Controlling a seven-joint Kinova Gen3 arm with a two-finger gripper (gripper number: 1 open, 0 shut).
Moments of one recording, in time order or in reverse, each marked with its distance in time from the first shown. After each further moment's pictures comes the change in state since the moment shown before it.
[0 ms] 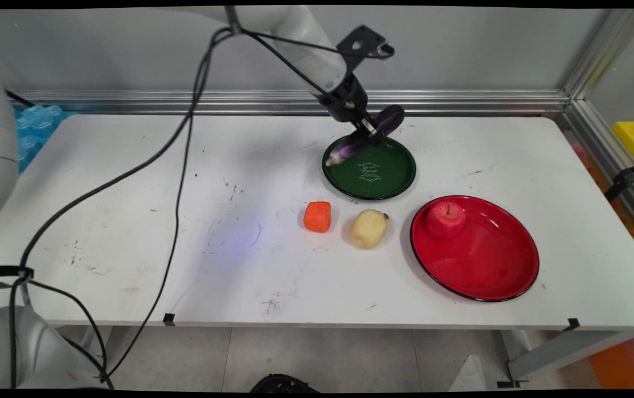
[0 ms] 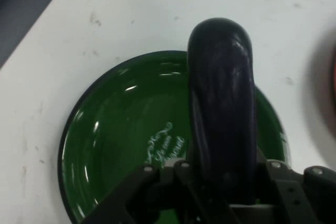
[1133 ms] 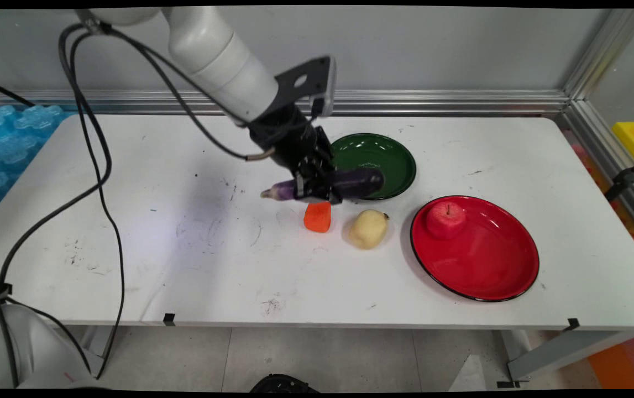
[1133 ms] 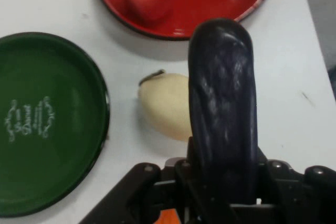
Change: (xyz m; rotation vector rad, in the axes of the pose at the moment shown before) arm -0.094 0.077 -0.109 -0.213 -0.026 0.571
